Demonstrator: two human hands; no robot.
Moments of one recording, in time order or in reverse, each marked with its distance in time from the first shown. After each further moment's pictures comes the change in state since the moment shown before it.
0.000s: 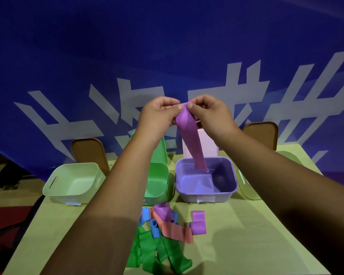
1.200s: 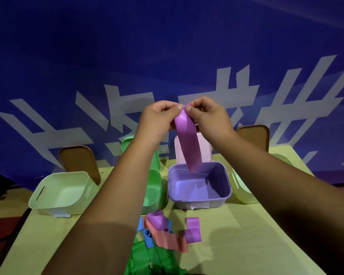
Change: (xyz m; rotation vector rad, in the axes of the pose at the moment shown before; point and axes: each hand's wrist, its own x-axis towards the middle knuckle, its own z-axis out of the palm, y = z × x) left_hand 0.020 -0.004 0.026 0.007 -0.066 0.008; right_hand 0.009 0.001 -0.017 -0.059 0.074 -0.016
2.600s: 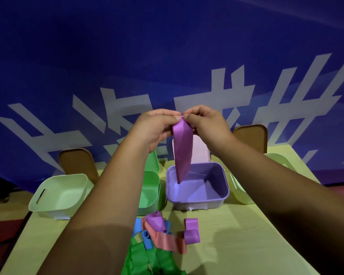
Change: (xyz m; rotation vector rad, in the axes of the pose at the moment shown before) left_hand -0.009 0.015 0.005 -0.174 -0.065 -0.277; right_hand 0.000 0.013 -0.010 0.124 -0.049 0.127
